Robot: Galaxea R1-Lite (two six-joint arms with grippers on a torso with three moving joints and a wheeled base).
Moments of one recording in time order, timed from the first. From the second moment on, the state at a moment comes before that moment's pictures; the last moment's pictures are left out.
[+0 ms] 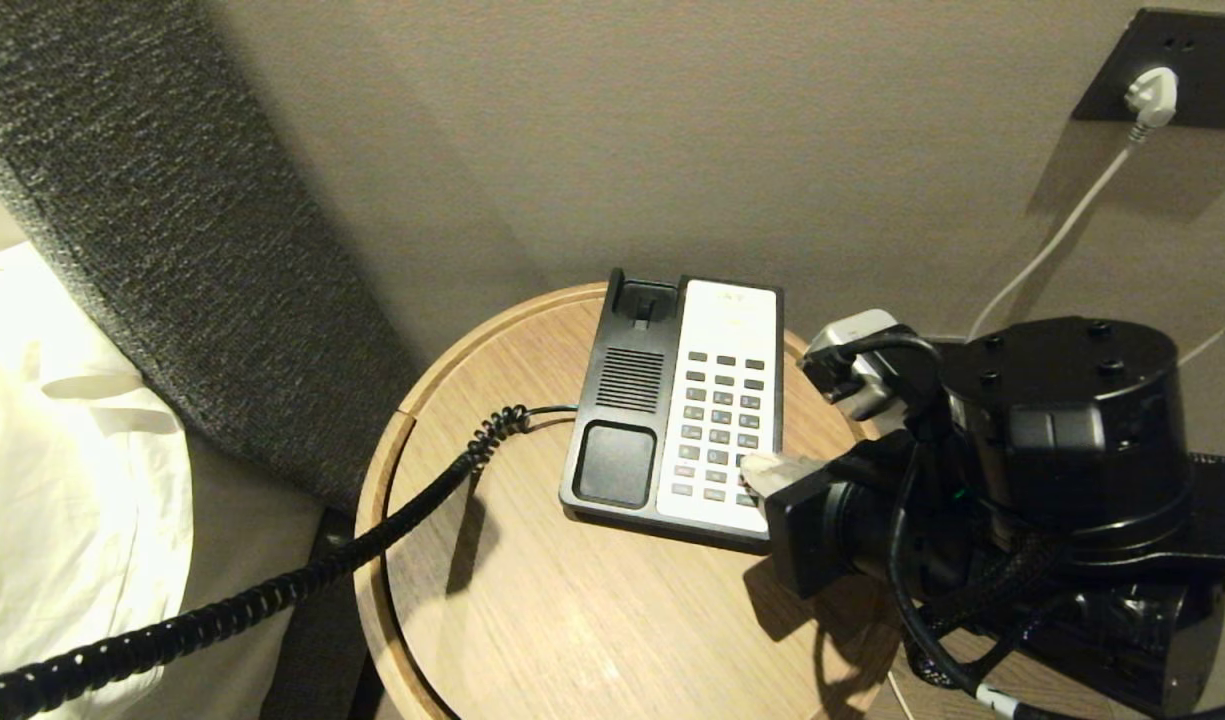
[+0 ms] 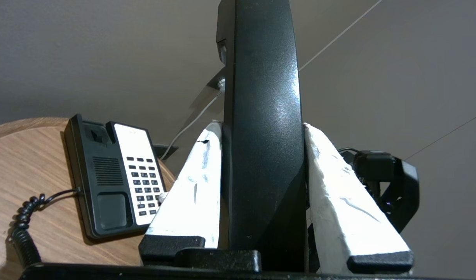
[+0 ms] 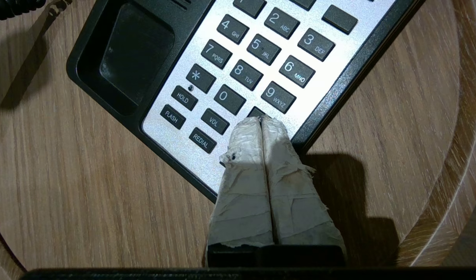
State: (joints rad) left arm -0.80 0.67 -0.70 -0.43 -0.12 -0.53; right arm 0.93 1.56 -0.85 -0.25 -0.41 0.16
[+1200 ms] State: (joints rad) left arm -0.79 0.67 -0.69 -0.43 -0.12 -0.53; right arm 1.00 1.50 -0.80 -0.24 -0.41 0.17
